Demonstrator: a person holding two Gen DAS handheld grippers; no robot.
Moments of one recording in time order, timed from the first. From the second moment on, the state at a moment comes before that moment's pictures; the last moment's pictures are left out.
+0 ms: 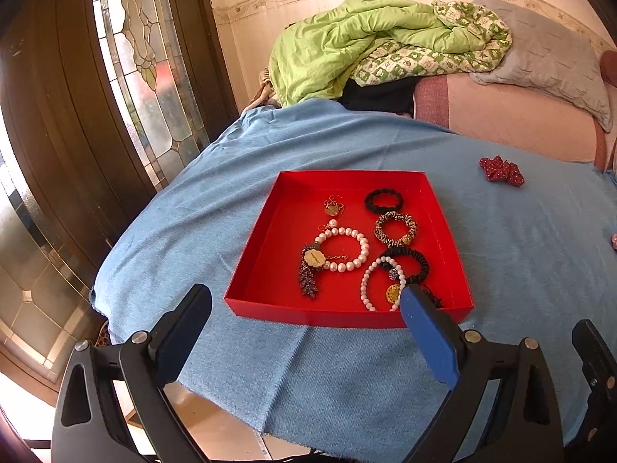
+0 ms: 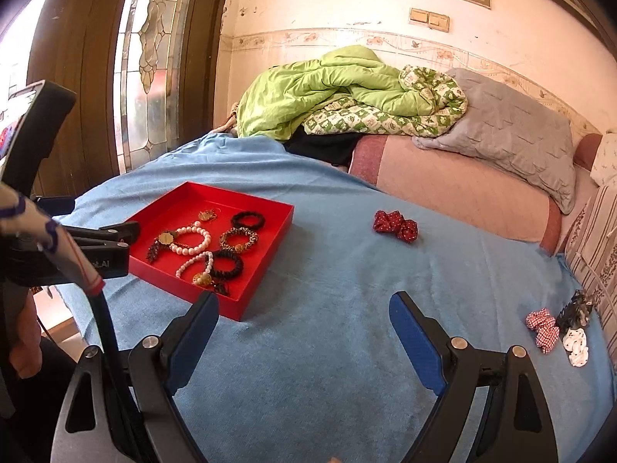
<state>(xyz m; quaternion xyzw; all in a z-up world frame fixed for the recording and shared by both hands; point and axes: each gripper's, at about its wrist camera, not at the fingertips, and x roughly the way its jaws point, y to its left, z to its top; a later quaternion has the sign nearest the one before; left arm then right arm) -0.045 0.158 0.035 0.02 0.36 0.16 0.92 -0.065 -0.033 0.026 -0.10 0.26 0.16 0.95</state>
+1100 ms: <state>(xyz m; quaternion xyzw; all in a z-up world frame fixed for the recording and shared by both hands) -0.045 0.158 0.034 0.03 0.37 0.16 0.92 -0.065 -0.033 0.020 -0.10 0.27 0.16 0.95</state>
